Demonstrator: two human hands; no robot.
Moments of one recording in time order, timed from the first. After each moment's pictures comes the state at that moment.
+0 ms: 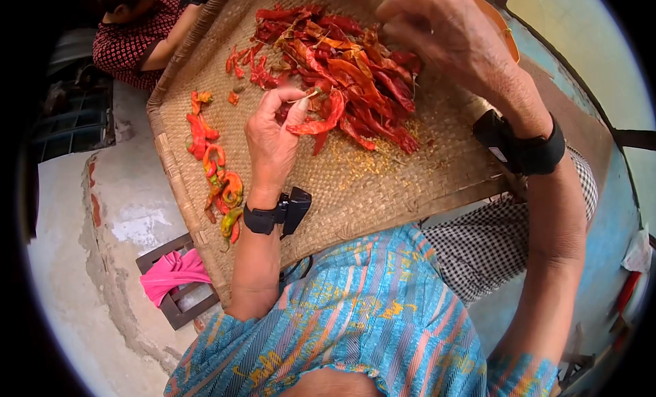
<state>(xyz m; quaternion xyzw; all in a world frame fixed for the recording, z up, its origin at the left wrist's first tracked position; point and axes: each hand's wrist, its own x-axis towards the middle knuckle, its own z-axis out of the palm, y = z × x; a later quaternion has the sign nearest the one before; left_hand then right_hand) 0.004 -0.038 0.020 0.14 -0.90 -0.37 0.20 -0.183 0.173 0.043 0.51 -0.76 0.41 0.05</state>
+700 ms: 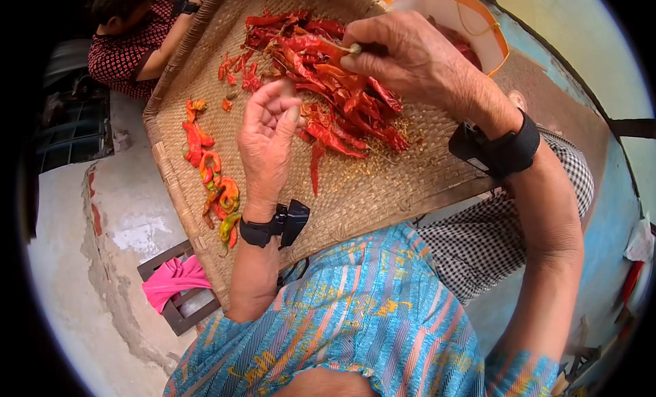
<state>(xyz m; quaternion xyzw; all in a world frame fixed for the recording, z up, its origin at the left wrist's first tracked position) 0.009 -0.021 0.024 0.14 -0.77 -0.59 0.19 -0.158 0.160 0.045 0.50 -0.72 0.48 -0.08</state>
